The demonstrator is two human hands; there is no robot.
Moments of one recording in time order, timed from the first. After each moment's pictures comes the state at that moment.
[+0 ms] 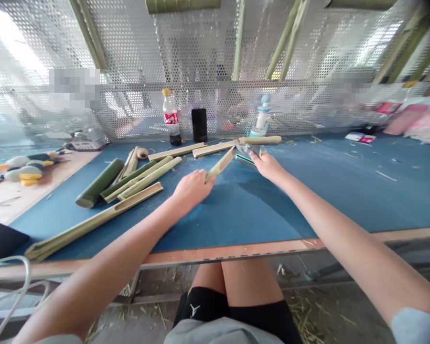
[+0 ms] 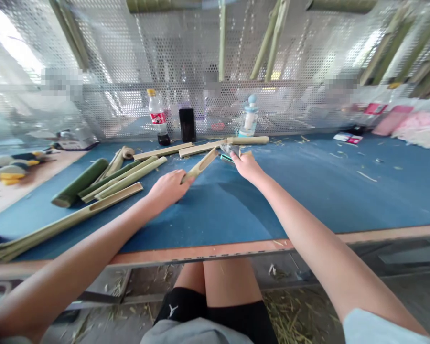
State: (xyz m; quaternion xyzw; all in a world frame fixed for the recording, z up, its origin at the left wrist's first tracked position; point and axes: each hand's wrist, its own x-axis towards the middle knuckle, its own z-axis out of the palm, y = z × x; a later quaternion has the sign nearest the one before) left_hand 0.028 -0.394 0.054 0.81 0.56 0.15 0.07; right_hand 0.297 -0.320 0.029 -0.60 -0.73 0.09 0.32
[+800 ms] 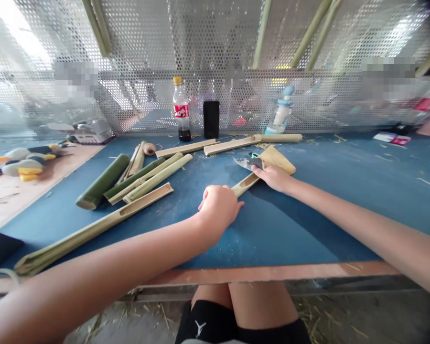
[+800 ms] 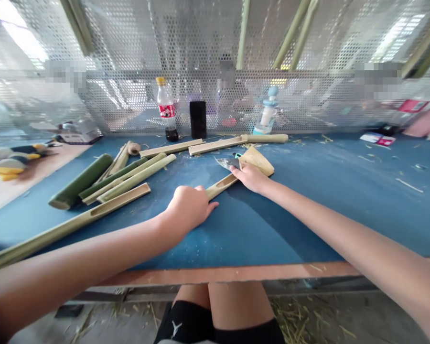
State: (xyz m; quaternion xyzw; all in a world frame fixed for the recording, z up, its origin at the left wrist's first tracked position) left_hand 0.052 -0.423 0.054 0.83 0.55 -0.07 -0.05; right_hand 0.248 -0.334 0.015 -0.54 -0.79 0.15 0.26
